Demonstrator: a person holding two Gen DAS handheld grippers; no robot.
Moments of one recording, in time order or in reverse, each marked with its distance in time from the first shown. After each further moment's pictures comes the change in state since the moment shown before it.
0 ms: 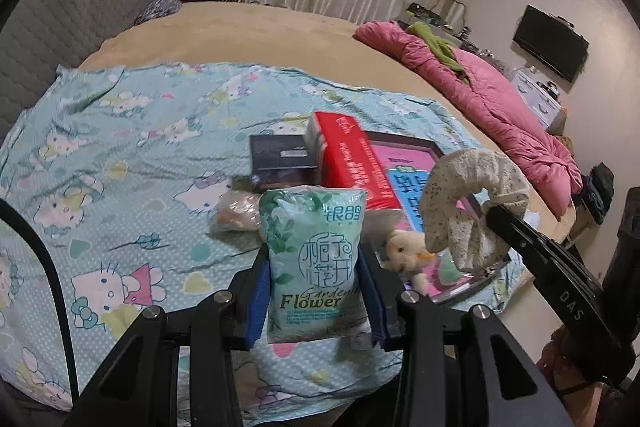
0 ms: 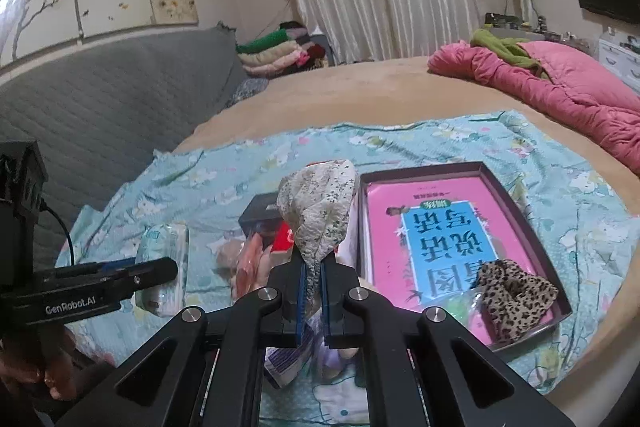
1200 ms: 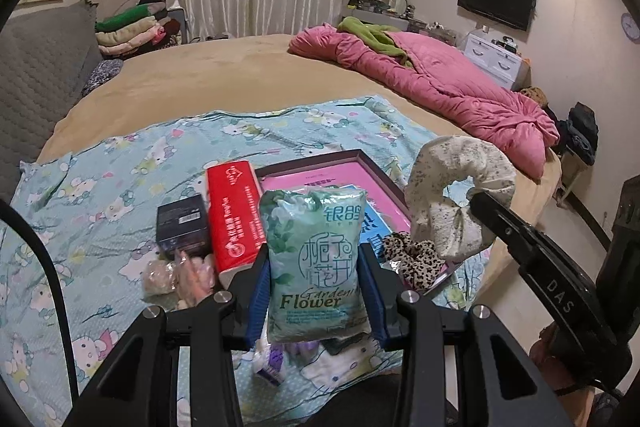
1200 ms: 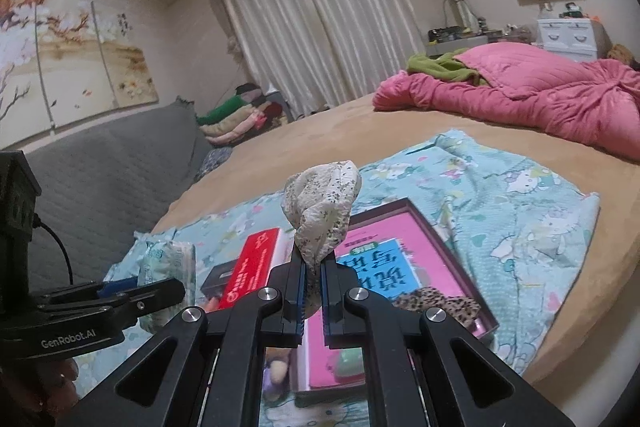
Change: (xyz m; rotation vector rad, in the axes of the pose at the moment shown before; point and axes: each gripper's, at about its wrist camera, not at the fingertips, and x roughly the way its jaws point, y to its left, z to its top) left arm 0.001 -0.141 0.027 0.247 -0.029 -0.022; right arm -0.073 -0.090 0.012 0.203 -0.197 -0.079
